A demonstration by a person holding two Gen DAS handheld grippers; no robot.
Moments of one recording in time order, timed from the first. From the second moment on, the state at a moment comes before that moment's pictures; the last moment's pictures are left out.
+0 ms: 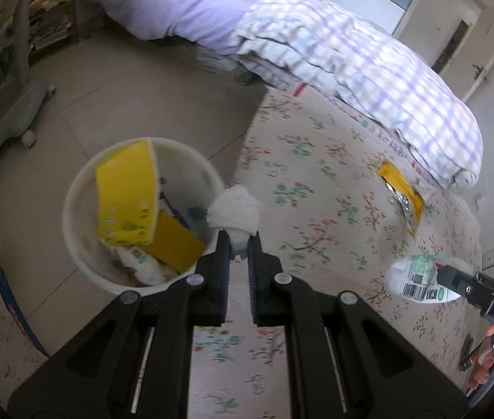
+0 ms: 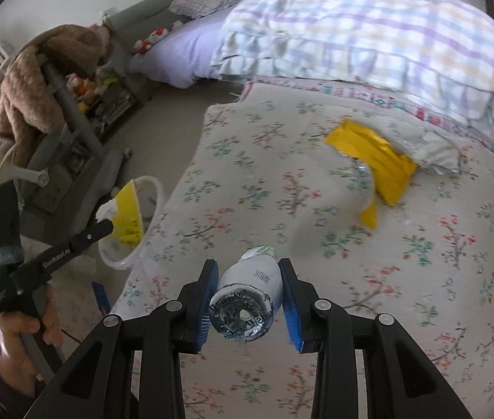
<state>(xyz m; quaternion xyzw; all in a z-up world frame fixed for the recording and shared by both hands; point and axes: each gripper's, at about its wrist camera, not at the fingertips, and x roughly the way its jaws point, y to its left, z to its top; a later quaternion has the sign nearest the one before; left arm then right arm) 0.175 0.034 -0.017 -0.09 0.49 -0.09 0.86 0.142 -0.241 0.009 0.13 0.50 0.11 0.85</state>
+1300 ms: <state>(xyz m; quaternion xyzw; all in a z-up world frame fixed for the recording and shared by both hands) 0.171 0.153 -0.021 -0.06 0.51 0.11 0.85 0.248 -0.055 -0.022 0.17 0.48 0.18 0.84</state>
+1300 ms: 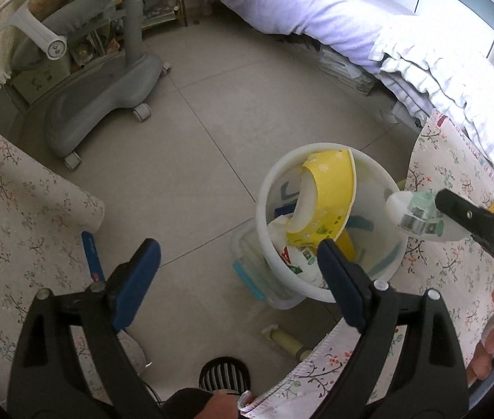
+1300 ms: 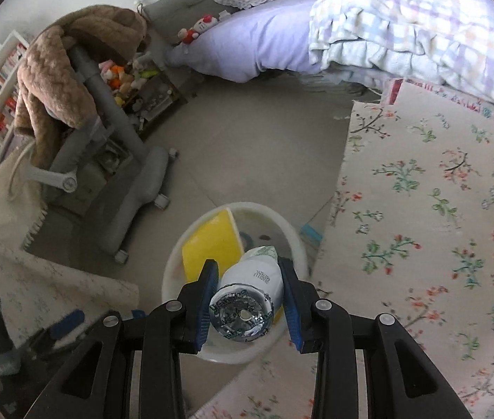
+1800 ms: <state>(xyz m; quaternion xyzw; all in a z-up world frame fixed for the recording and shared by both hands) 0.167 0.135 -0.015 -0.05 0.51 0.09 0.85 0.213 -0.126 -0.012 0.17 0.48 0.11 0.85</state>
